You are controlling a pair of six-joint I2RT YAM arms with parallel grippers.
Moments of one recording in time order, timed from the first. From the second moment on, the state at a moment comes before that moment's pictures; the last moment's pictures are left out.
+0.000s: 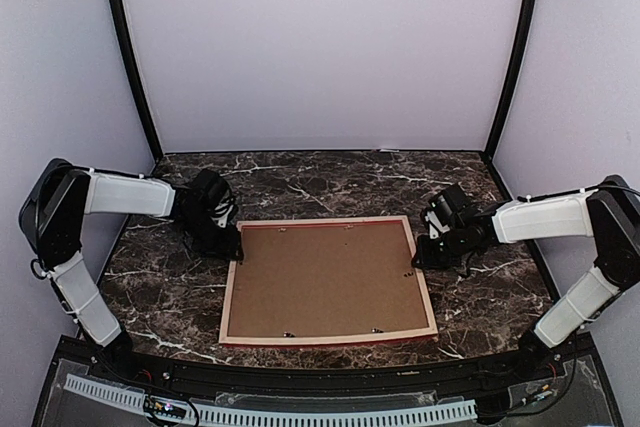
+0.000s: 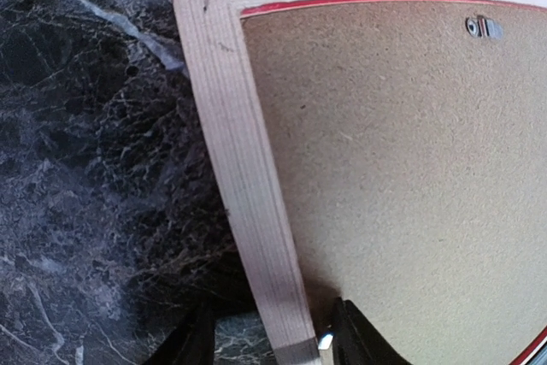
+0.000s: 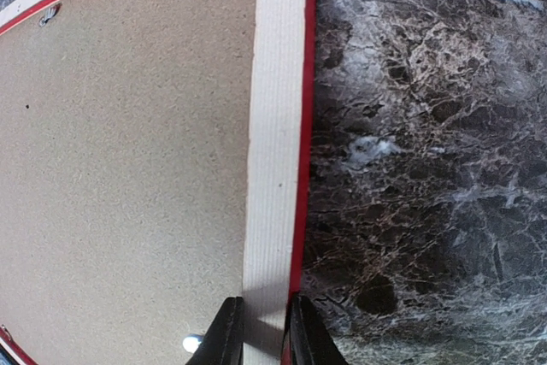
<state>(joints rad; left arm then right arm) -0.46 1.71 0.99 -0.53 0.14 -0.34 0.56 1.52 0.74 -0.31 -0.09 0.51</state>
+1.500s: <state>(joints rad) -0.46 1.59 0.82 -0.49 0.29 -0.42 0.56 1.51 0.75 -0.34 -0.15 0.50</state>
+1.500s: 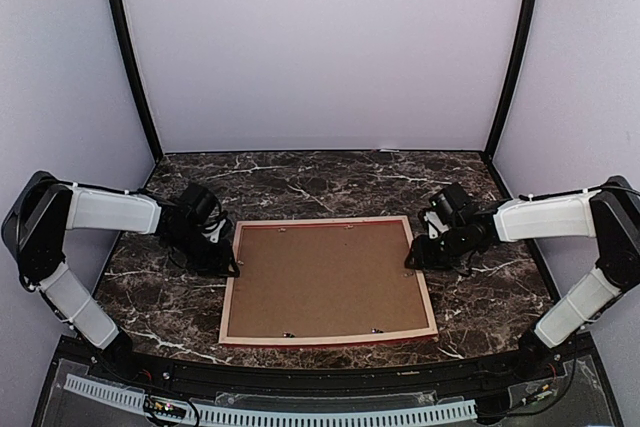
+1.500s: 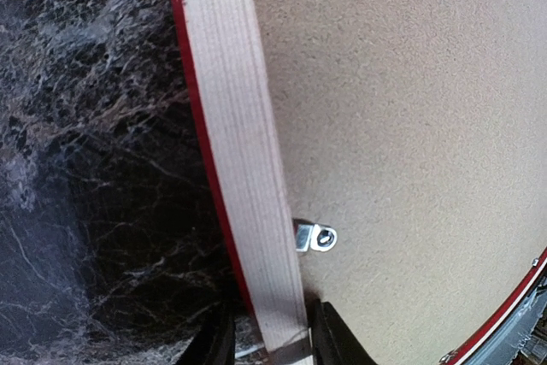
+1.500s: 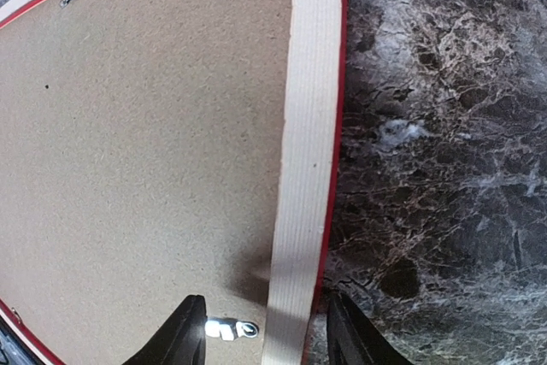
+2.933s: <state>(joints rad) -0.46 1.59 0.82 -0.48 0.30 -0.43 0.63 1.54 0.78 -0.43 -0.09 0.46</state>
